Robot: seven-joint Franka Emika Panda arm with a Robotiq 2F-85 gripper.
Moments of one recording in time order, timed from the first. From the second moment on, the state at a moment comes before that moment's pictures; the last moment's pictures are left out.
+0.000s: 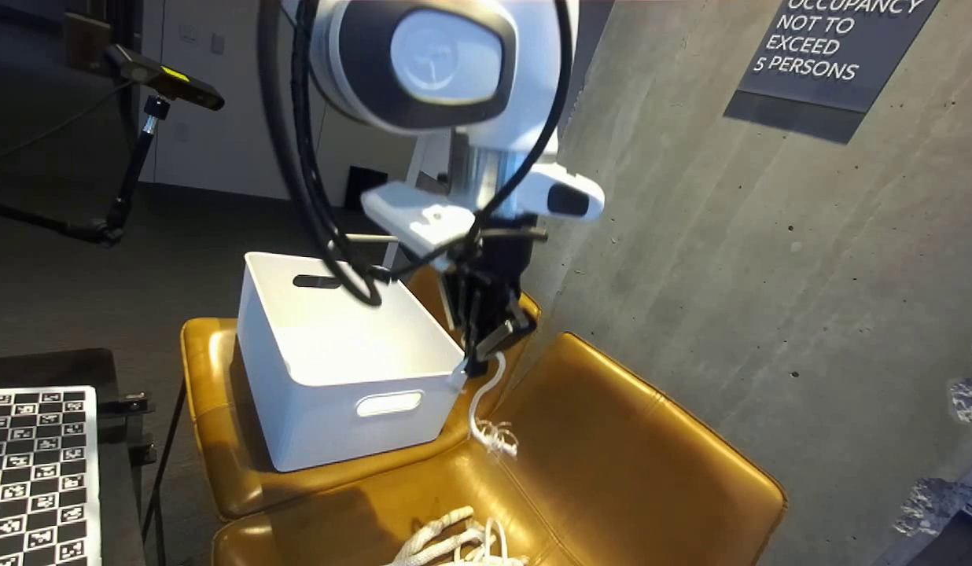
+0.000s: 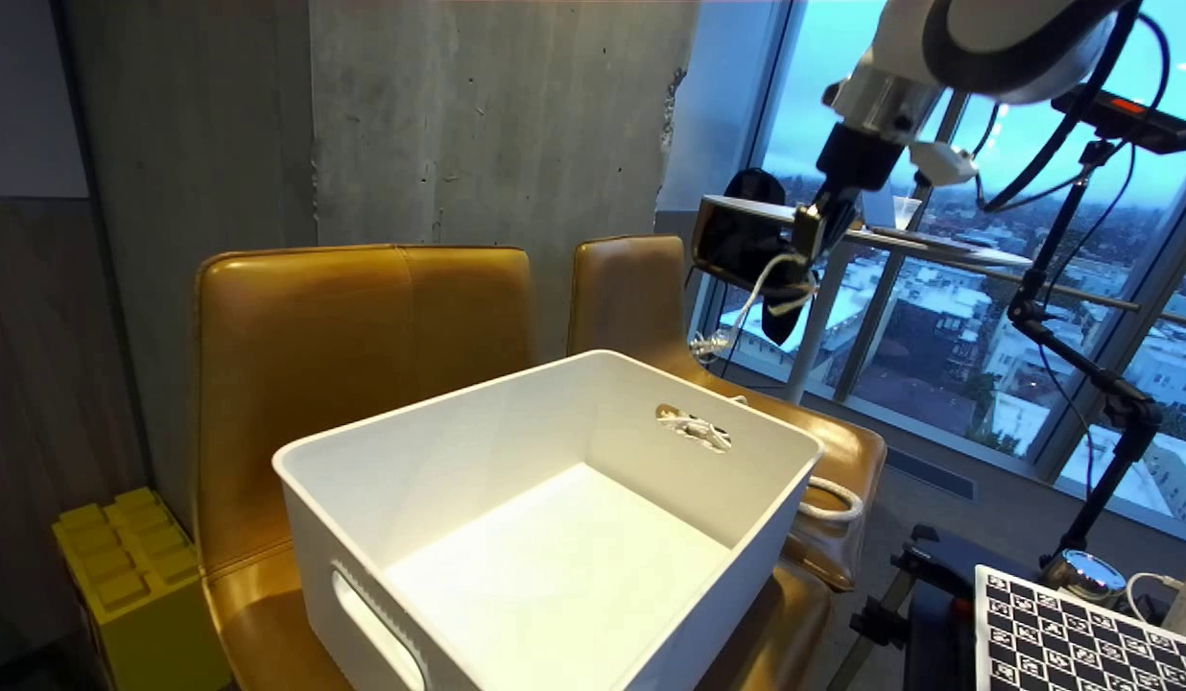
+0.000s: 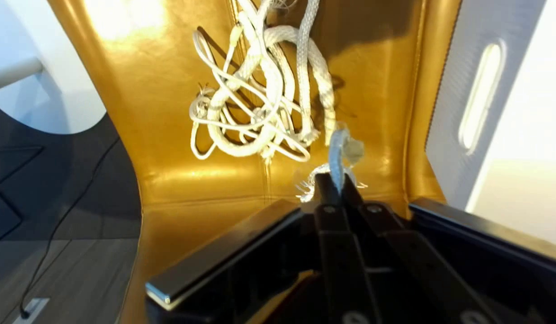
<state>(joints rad) -0.09 0.07 -0.19 -2.12 -0.10 2.41 -0.12</state>
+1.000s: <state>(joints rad) 0.07 0.08 0.06 -1.92 -0.06 2.12 -0.15</state>
